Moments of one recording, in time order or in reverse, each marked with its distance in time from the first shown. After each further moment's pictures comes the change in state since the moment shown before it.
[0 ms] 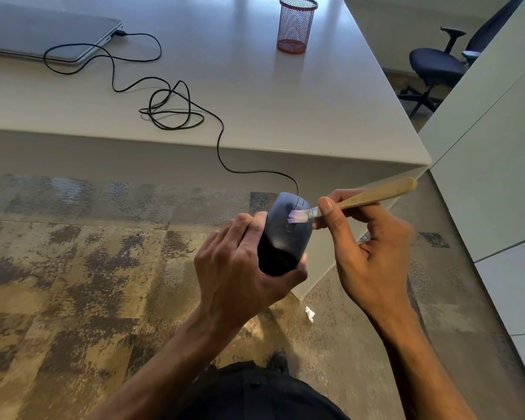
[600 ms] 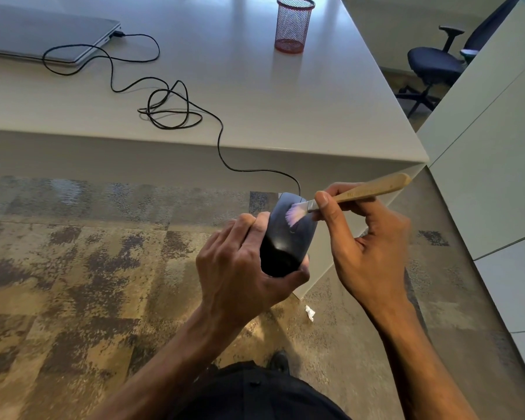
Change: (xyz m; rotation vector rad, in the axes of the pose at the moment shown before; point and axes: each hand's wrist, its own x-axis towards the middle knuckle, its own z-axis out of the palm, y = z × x) left_hand -0.003 0.004 -0.001 -0.004 0.008 0.023; right_hand 0.002 0.002 0.000 -0.037 0.011 -0.033
